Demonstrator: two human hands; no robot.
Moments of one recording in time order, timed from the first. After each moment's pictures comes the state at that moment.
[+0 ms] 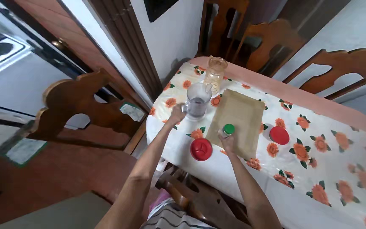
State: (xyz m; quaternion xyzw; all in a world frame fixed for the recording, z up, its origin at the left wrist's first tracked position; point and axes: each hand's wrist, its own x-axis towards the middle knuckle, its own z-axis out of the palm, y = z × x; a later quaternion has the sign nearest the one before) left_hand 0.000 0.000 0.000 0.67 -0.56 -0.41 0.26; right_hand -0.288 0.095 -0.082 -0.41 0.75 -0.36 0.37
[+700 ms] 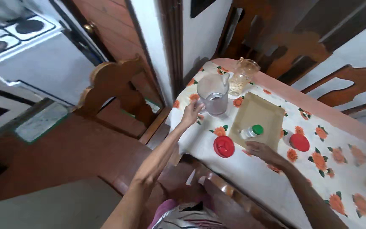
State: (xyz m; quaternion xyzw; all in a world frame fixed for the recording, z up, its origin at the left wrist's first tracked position) left_hand 0.095 0.070 0.045 0.57 -0.52 -0.48 0.42; right_hand -0.265 0.138 0.080 -0.60 0.62 0.03 0.50
